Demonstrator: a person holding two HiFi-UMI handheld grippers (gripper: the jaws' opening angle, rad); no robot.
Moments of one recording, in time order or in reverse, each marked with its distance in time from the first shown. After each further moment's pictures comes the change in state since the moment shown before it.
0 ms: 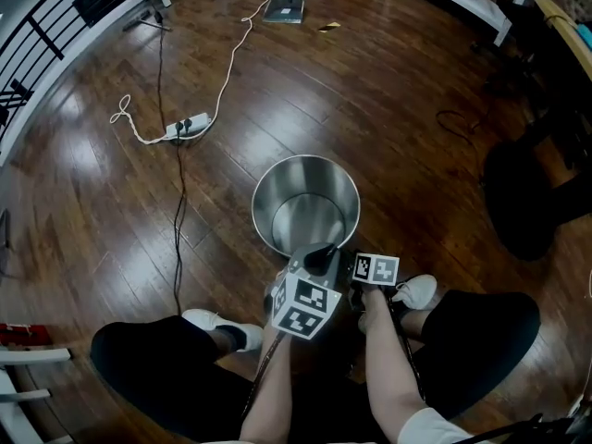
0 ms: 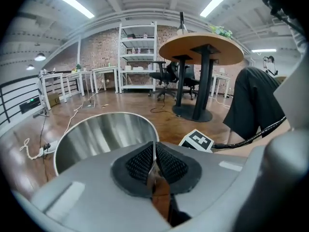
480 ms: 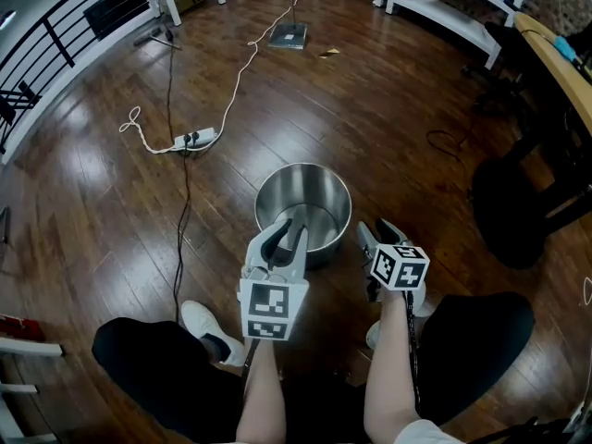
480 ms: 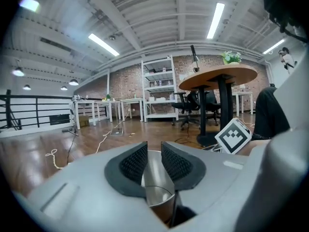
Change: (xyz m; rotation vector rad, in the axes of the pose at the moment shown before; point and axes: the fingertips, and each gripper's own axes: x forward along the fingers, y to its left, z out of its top) left arm -0.113 0.048 0.083 -0.058 -0.373 0.316; right arm -0.163 0.068 0.135 -0.271 -0.458 0.050
